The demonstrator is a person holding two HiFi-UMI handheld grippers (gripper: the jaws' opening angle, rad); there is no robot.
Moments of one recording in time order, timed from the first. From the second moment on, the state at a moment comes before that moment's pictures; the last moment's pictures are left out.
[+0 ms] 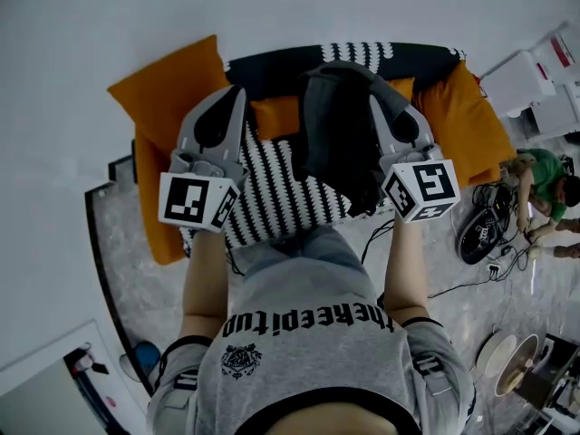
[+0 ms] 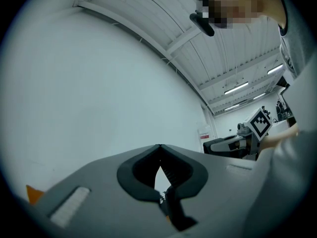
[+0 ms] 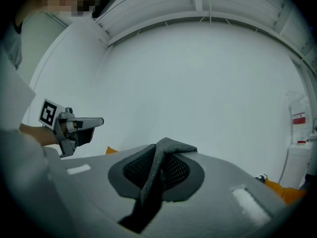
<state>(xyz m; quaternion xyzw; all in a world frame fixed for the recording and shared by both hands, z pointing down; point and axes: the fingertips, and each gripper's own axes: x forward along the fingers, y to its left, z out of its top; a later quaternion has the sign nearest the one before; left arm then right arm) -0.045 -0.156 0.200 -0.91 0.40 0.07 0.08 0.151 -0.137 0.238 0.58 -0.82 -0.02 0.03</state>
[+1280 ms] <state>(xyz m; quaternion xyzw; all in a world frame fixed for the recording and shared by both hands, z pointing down) -0.037 -0.138 0.199 -0.92 0.38 0.07 0.09 0.152 -0.111 0.230 0.59 -0.81 -0.04 0.01</state>
